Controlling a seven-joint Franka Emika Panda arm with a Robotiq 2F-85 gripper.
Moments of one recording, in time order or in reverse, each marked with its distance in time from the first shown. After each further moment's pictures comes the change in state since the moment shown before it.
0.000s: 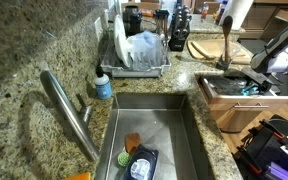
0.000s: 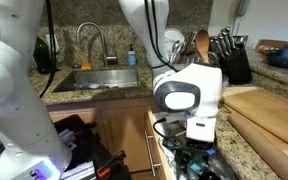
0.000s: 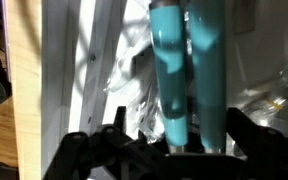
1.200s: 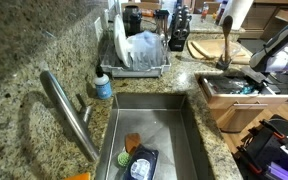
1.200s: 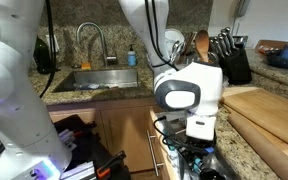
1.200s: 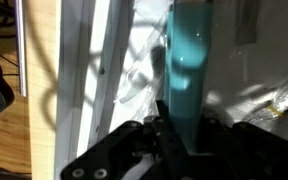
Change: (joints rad) arm 0.002 -0.006 0.010 0.007 0.026 -0.017 -0.001
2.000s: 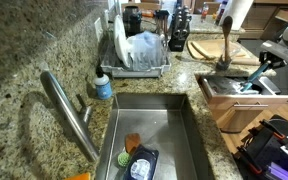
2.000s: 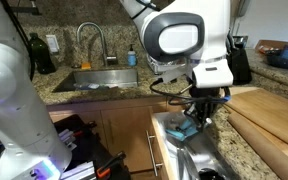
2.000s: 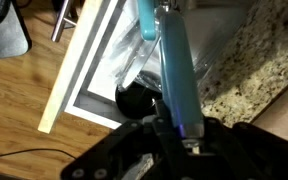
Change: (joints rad) arm 0.023 -0.515 -0.092 -0.133 -0.264 -0.161 -0.105
